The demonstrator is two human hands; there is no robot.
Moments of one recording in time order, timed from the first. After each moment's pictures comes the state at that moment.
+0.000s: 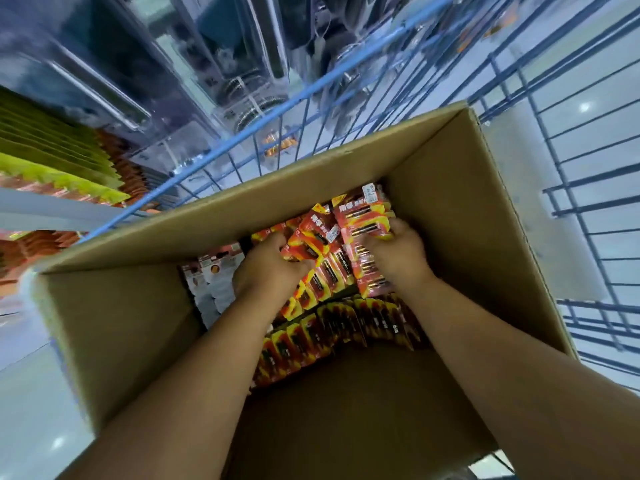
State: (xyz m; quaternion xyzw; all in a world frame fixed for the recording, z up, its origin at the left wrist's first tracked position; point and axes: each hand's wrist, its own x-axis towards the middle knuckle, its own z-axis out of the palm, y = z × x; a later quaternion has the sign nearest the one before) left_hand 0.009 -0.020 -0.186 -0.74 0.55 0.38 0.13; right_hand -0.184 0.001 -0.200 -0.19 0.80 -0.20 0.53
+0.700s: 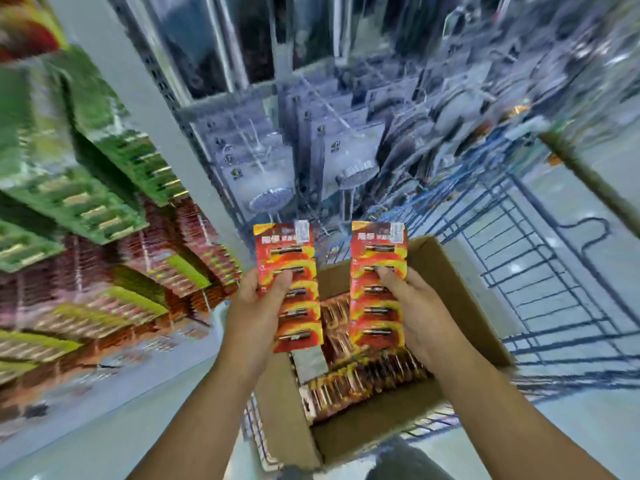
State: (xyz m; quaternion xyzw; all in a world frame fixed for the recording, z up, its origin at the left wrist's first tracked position) left_hand 0.145 0.040 0.123 -0.60 0.27 0.65 -0.37; right_hand -0.076 0.059 0.103 -0.18 0.62 -0.44 0.62
